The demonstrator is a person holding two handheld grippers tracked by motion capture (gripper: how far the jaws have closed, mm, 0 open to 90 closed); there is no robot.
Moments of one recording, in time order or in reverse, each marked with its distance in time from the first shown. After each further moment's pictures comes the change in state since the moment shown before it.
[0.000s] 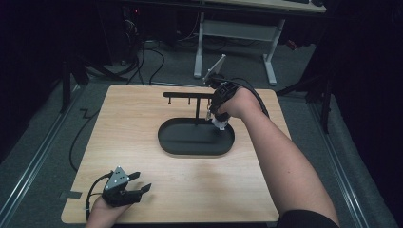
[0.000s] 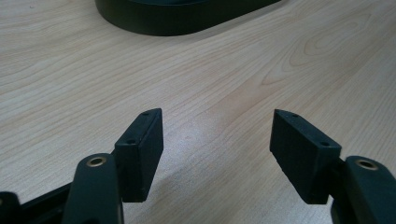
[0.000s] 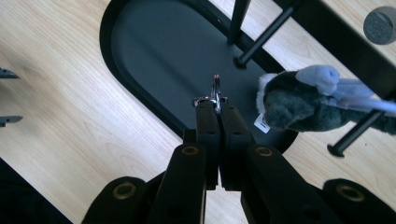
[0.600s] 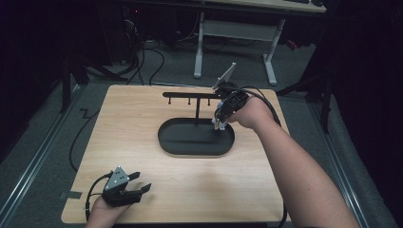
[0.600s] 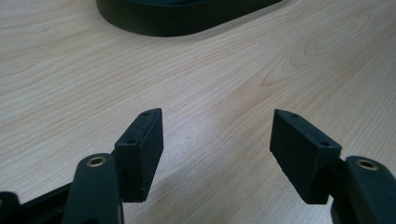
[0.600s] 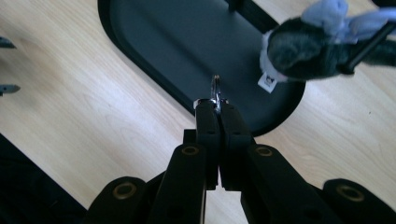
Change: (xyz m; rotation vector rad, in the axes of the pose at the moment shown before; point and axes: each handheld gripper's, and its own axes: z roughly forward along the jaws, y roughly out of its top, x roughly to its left) left arm -0.001 0.000 0.000 -0.001 0.002 -0.003; right arm 0.002 -0.038 -0.008 0.023 -0.006 0.004
